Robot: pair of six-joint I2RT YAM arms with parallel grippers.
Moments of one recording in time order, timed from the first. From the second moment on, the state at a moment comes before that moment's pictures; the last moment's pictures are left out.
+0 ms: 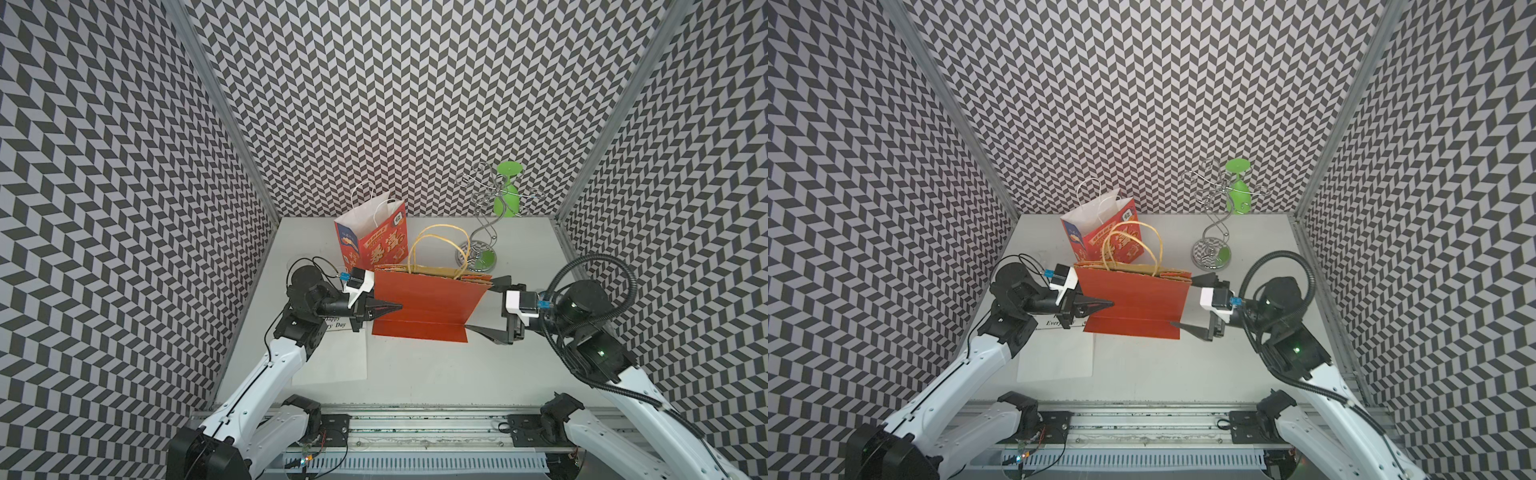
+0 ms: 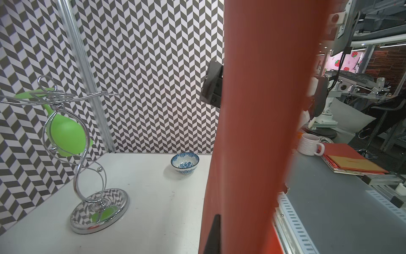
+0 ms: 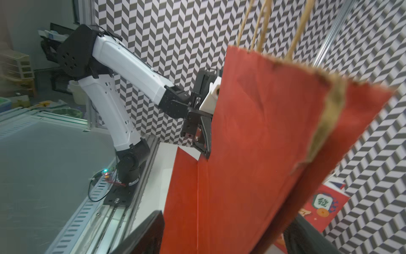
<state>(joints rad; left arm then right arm) -0.30 0.98 0.68 0.35 1.32 -0.05 0.48 0.68 0.78 -0.08 -0.88 -0.40</state>
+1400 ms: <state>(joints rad) -0.33 0.99 0.76 0.54 1.29 -0.26 0.49 0.62 0.58 -0.11 -0.61 -0.69</state>
